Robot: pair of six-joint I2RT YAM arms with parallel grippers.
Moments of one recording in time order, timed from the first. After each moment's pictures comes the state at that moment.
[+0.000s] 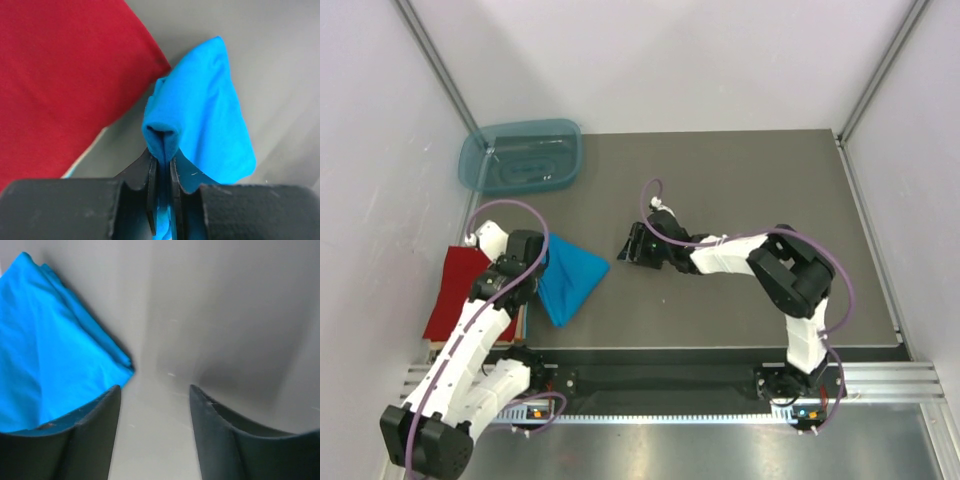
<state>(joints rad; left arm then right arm) -0.27 0.84 0.73 -0.75 -0.57 -0.93 0.82 1.91 1.08 0.14 -0.06 0.89</state>
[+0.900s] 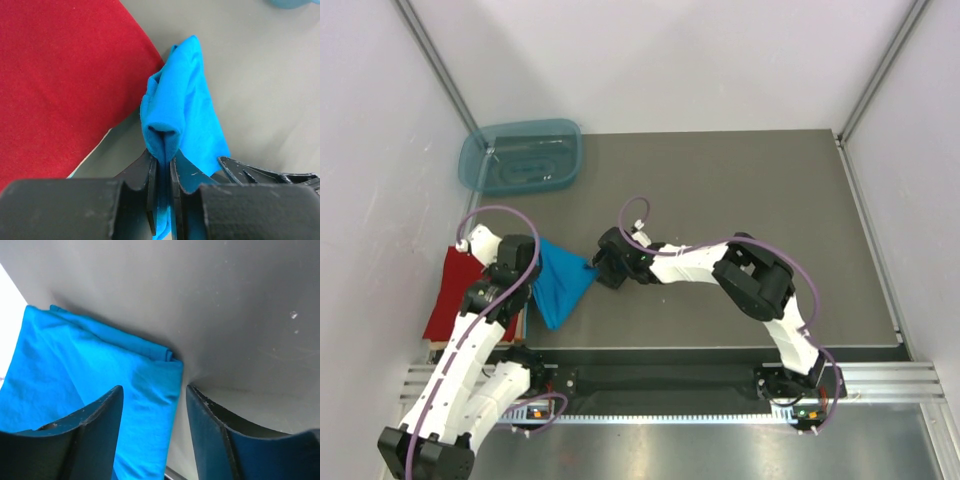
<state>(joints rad) -0.25 0.74 0.73 -0.77 -0.57 -0.92 1.03 2.13 1.39 -0.05 0.10 1.57</state>
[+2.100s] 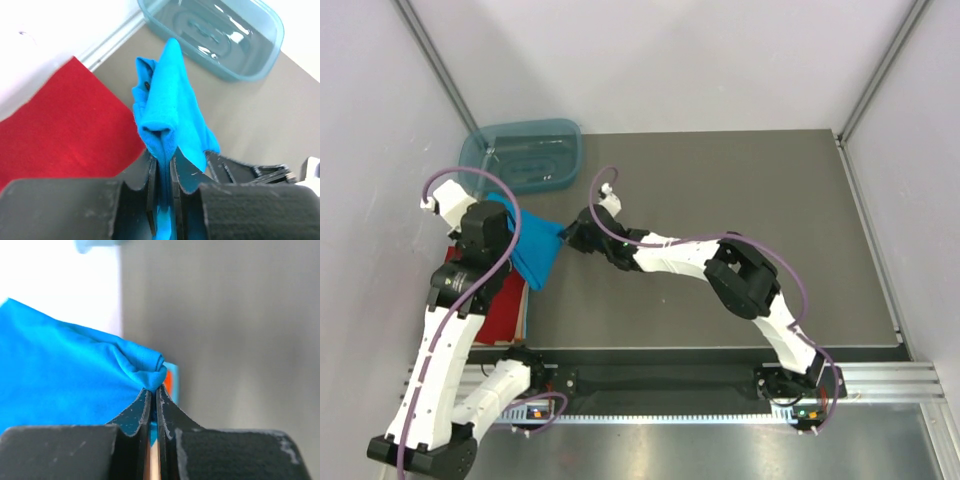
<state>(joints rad) -0.23 0.83 1.12 -0.82 -0.67 -0.65 1.04 2.23 1.66 0.12 0.21 1.25</state>
